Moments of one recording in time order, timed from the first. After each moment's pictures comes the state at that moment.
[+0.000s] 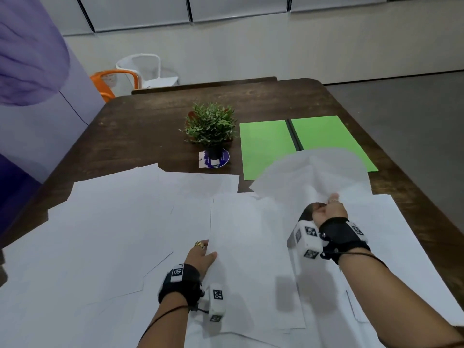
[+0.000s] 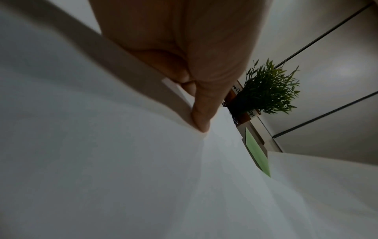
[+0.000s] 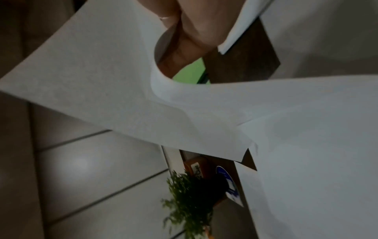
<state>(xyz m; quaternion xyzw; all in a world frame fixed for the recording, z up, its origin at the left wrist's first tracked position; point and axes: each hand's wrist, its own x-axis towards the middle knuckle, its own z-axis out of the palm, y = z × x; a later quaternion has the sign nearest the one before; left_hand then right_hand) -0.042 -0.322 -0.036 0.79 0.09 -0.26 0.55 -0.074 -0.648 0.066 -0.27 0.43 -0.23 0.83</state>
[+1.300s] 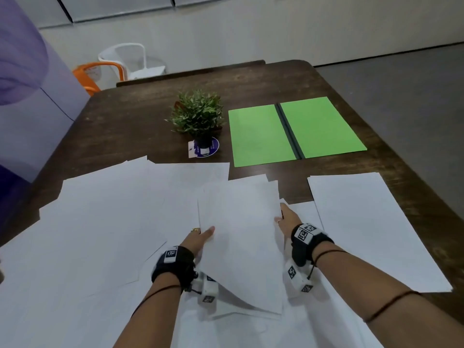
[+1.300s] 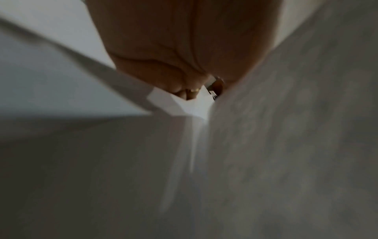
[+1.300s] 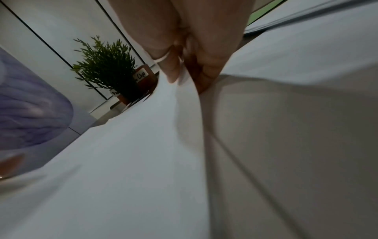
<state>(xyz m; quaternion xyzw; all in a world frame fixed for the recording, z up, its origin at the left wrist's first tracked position) -0.031 -0.337 -0.016 0.79 0.09 -0.33 0.50 -0.095 -0.605 -0.017 -0.84 0.26 0.10 0.46</state>
